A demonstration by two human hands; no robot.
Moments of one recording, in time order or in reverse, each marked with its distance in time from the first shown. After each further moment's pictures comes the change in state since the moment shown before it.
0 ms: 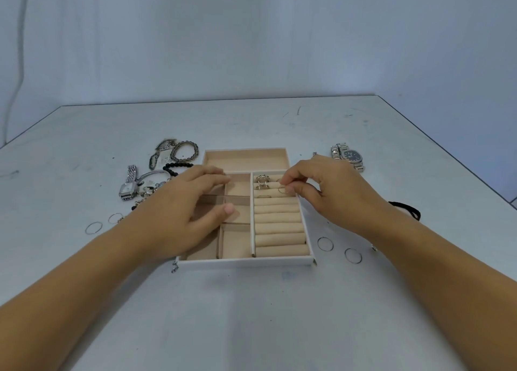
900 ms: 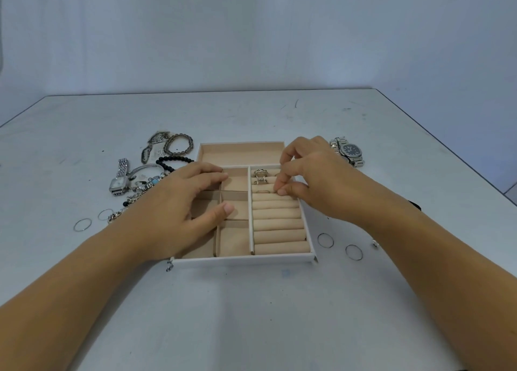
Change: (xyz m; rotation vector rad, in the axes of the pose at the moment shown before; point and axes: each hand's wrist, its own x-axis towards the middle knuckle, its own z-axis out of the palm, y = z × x) left_hand 0.001 -0.004 0.005 -0.040 -0.009 0.012; right_hand 0.017 -0.017 -0.001 -0.238 -0.166 -0.014
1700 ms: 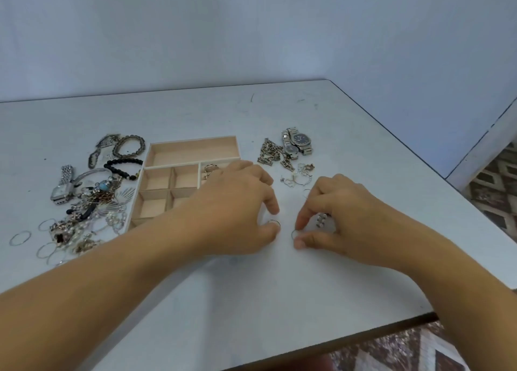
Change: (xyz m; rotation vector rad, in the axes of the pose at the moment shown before) left_hand 0.047 0.124 0.036 0.185 -0.269 0.146; right_hand -0.109 0.015 -0.035 -0.018 -0.171 0.217
